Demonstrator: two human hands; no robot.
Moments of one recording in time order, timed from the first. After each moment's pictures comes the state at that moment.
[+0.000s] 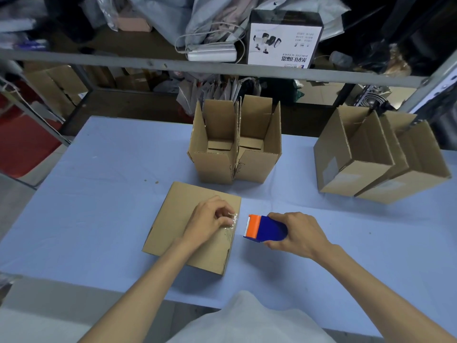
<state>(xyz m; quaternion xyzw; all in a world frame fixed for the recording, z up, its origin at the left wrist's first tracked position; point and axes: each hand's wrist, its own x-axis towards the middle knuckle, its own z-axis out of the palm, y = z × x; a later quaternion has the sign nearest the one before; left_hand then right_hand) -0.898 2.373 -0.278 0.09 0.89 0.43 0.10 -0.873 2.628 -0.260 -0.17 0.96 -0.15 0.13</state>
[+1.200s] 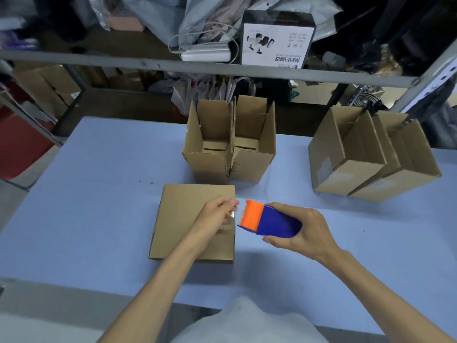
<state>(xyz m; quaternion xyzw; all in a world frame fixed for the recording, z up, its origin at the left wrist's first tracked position) -0.890 2.408 -0.232 -0.12 0.74 0.63 0.22 -0.854 2.634 -0.213 -0.13 0.92 -0.36 0.00</state>
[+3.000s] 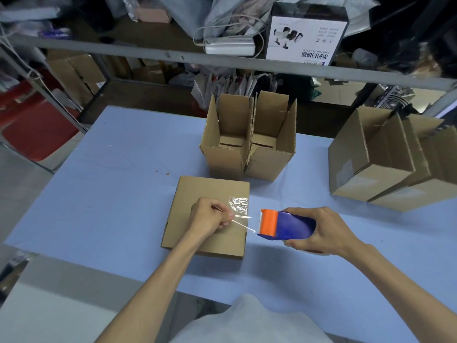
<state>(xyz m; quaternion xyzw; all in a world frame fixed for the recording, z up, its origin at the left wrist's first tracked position) -0.880 2.375 -0.245 -0.19 0.81 0.54 0.15 -0.880 2.655 -0.228 -0.18 0.93 -0.27 0.15</state>
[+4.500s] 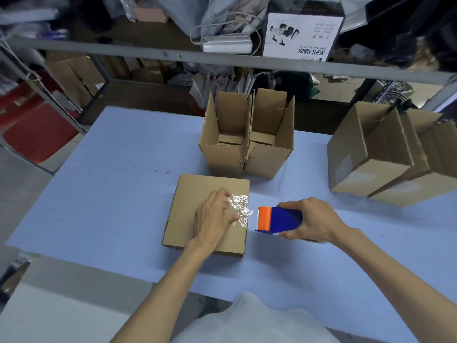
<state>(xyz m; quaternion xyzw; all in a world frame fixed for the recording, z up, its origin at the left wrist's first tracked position) -0.873 2.389 -0.270 -0.04 0.95 0.31 0.01 -0.900 2.647 -0.252 -0.21 0.95 -0.15 0.16</state>
